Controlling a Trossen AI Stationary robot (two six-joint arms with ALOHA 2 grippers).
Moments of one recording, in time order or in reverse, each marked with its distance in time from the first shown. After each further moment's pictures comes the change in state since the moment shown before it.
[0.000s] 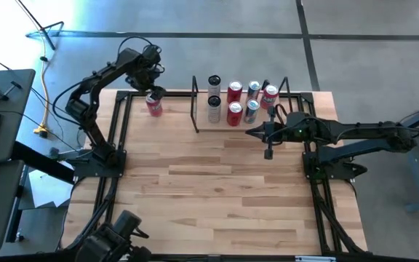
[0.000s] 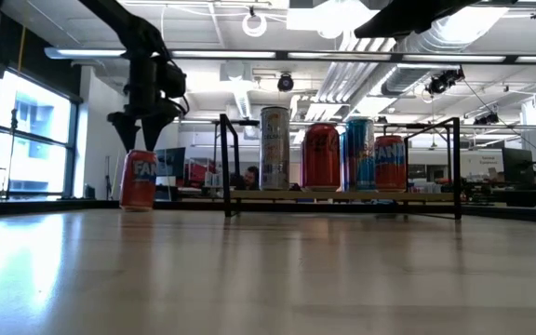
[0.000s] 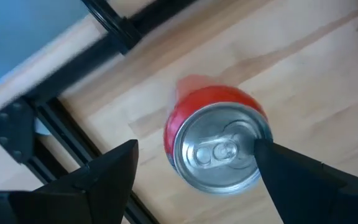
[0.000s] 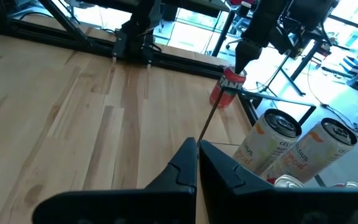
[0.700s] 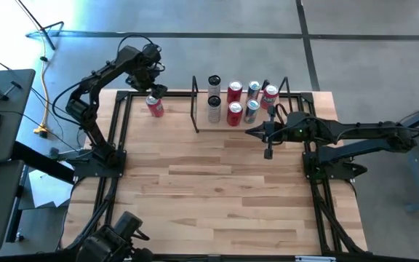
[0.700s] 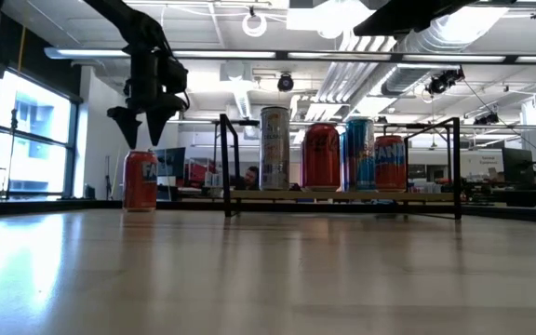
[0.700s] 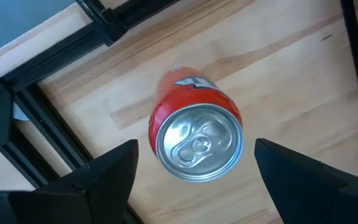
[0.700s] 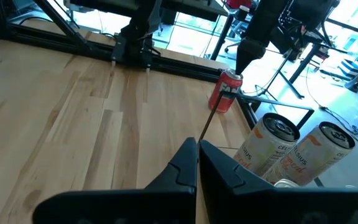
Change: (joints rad) left arm -0.009 0.001 0.058 -0.069 0.059 -0.084; right arm 0.000 0.000 0.000 0.016 0.000 -0.001
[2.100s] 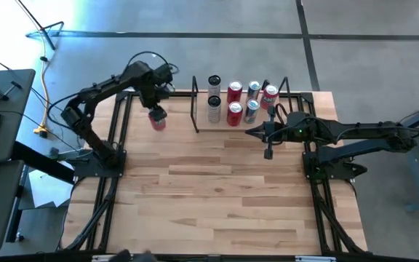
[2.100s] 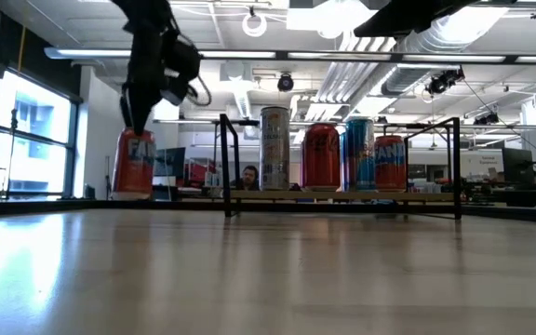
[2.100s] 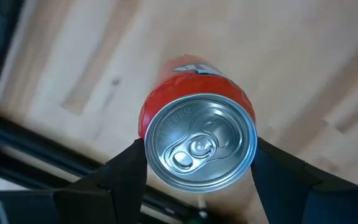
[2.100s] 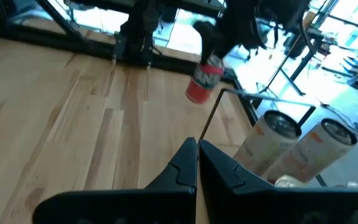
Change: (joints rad) left arm -0.258 -0.111 -0.115 -0.099 -0.019 0.248; right arm 0.001 0.000 0.000 -0.007 0.000 0.011
